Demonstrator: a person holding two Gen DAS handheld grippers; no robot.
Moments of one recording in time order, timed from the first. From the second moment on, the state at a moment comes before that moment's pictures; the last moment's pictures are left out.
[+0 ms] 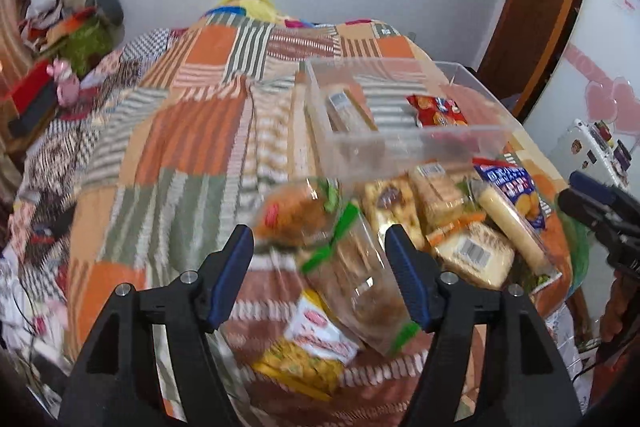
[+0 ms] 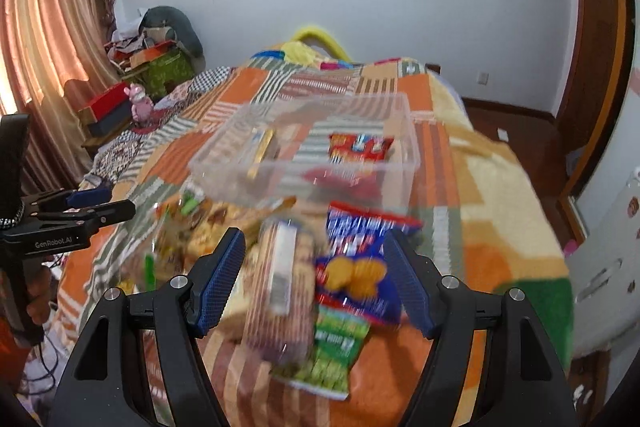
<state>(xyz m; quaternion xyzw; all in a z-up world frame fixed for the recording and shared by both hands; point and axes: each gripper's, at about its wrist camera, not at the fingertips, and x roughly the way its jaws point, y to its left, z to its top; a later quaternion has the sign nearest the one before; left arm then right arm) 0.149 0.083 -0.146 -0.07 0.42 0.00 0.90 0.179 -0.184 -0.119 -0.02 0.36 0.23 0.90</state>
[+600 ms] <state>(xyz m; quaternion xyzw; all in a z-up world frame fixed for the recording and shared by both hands) 0.147 0.041 -0.195 -0.07 0.46 0.00 0.89 0.175 -0.171 -0.162 0.00 0.42 0.26 0.87</state>
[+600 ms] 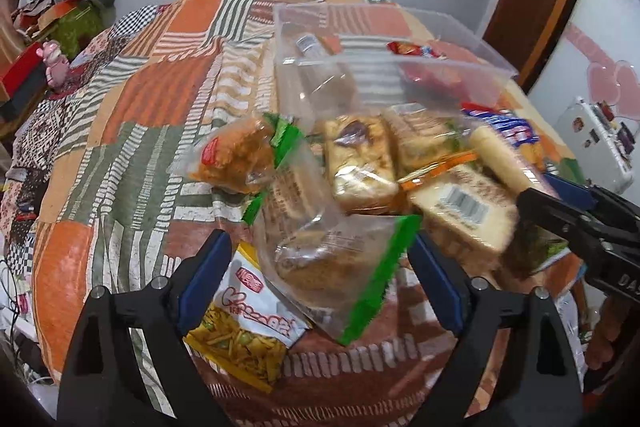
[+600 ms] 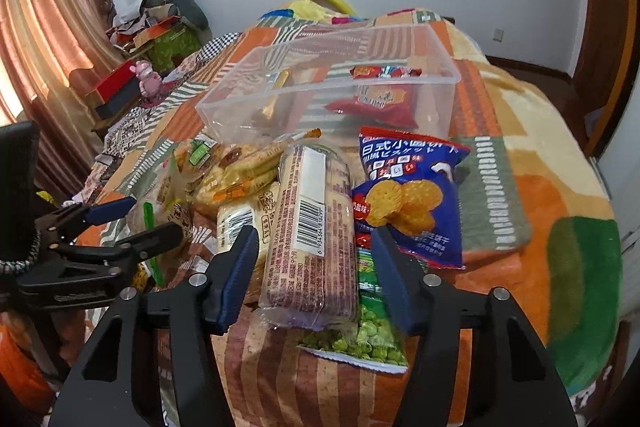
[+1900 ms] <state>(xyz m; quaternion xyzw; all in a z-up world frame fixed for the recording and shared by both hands) 0.173 0.043 -0.113 -0.08 0.36 -0.03 0.93 0.195 -0.184 -0.102 0.03 0.33 0.26 0.91</state>
